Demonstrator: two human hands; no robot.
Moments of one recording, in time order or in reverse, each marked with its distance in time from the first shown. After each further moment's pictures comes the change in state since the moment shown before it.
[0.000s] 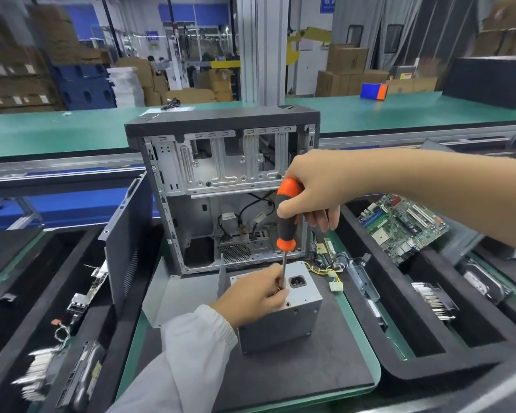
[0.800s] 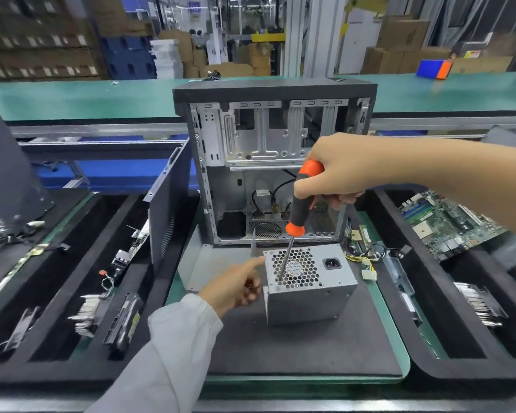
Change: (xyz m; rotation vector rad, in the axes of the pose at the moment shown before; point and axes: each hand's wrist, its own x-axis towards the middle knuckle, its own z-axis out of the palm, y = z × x) left_hand -0.053 -0.043 -0.003 -1.059 0.132 -0.818; right_hand 0.023 -0.018 0.022 -0.035 0.062 -0.138
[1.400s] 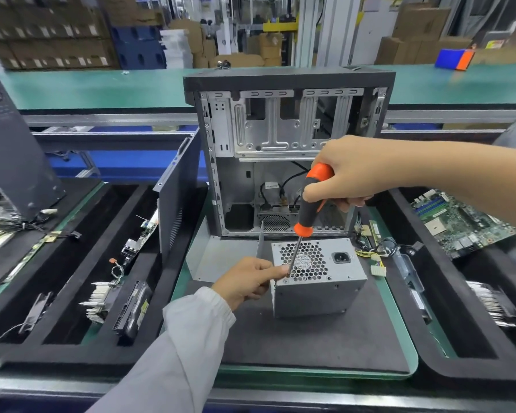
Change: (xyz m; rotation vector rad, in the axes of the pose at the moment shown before) left_hand -0.001 -0.008 -0.001 0.145 -0.140 0.207; right_hand 0.003 0.001 0.011 -0.034 -0.047 -0.018
